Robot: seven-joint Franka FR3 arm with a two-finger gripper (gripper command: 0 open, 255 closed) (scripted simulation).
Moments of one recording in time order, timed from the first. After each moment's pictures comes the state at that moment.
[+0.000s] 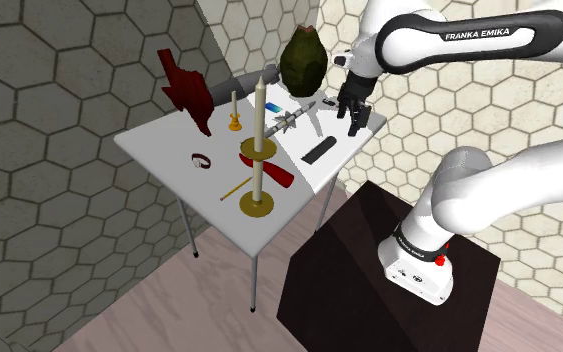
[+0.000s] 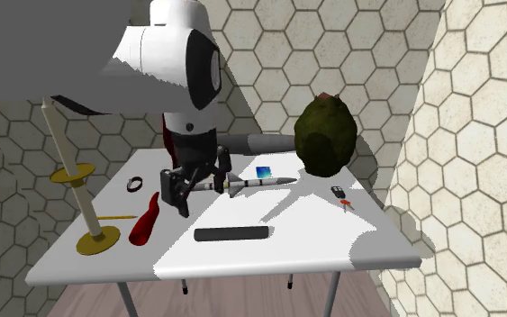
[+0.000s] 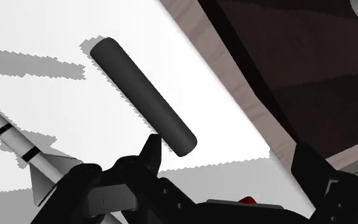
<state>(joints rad) 0.18 -0.77 -0.24 -2.64 -0.17 1.90 -0.88</state>
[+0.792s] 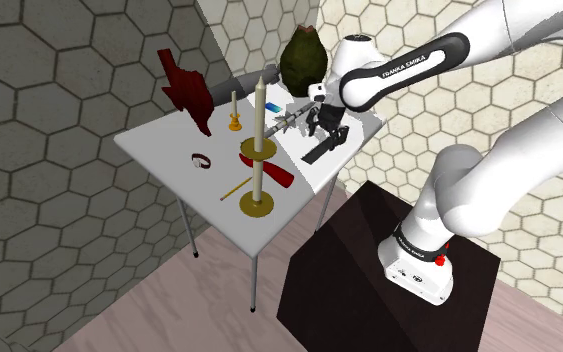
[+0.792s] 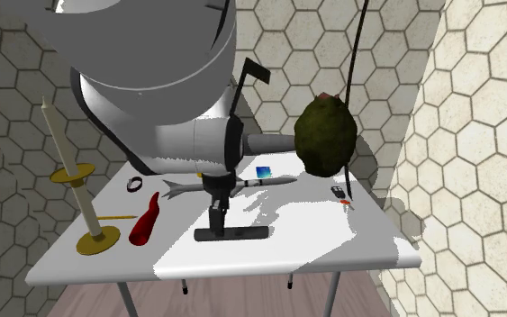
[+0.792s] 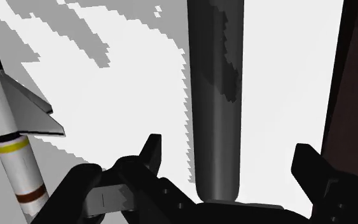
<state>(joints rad) 0.36 -0.41 -0.53 -2.67 -0.26 2.38 -1.50</state>
